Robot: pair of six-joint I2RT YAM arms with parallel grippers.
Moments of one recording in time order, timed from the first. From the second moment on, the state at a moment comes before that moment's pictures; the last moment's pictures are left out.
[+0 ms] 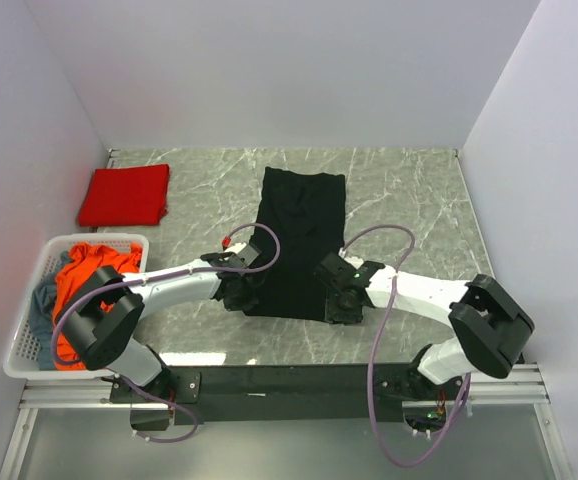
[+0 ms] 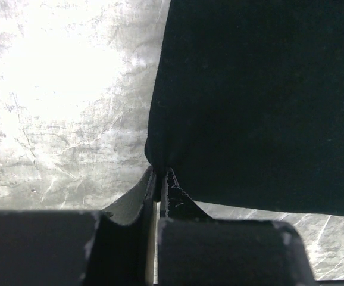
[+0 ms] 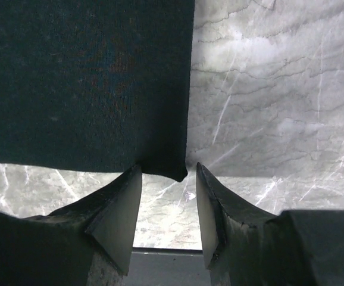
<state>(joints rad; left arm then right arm) -0.80 1.52 0.82 -0.57 -0.20 -0.94 0.82 1.43 0.73 -0.64 0.14 0.92</state>
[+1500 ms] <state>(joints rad) -1.37 1.18 0.77 -0.94 -0.01 -1.32 1.01 0.97 0.73 -1.07 -0.01 0.92</state>
